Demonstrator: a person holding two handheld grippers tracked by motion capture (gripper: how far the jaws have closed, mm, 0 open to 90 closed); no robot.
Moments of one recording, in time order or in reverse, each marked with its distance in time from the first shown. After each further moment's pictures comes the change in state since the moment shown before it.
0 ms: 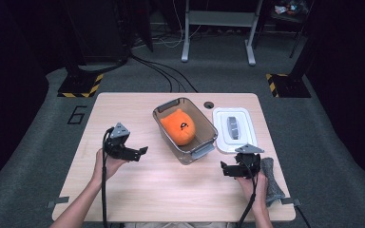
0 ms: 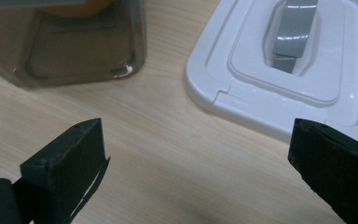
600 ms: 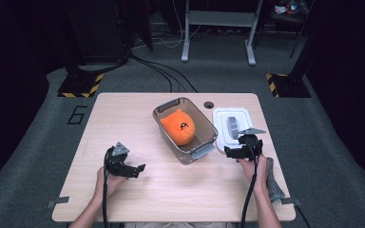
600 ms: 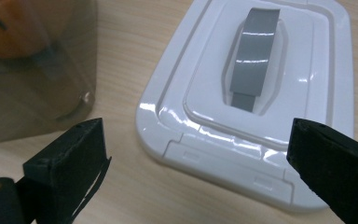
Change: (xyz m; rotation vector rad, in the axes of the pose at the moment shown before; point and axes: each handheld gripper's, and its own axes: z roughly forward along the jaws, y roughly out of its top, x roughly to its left) left arm -0.003 -0.071 0.026 0.067 0.020 -0.081; right arm -0.035 0.041 0.028 0.045 -0.036 0.083
